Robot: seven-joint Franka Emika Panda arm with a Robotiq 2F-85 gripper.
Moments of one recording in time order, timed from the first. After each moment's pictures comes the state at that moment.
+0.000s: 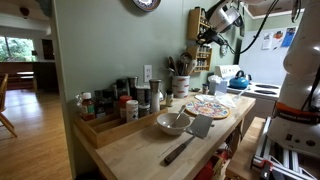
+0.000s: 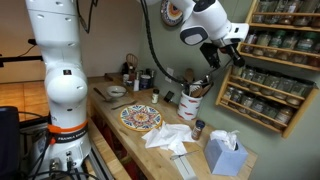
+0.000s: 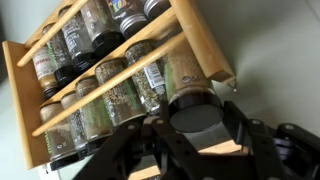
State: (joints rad) arm -0.15 -0.11 -0.25 -2.10 0.88 3.02 -0.51
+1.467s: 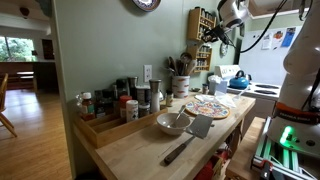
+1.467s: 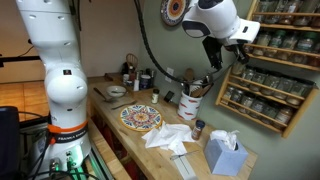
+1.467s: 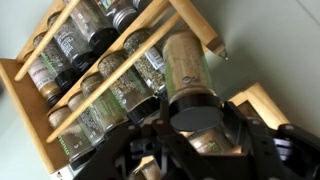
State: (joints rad) arm -0.15 -0.19 -0.35 -2.09 1.20 2.84 -0.72
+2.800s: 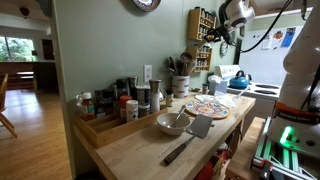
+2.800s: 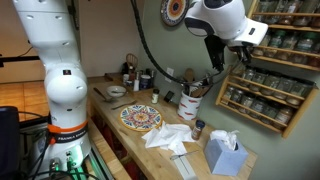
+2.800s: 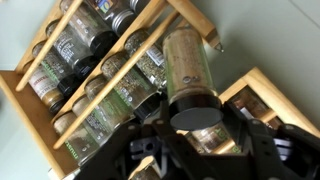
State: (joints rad) arm -0.16 -0.21 -0.42 -2.09 1.24 2.71 -0.73
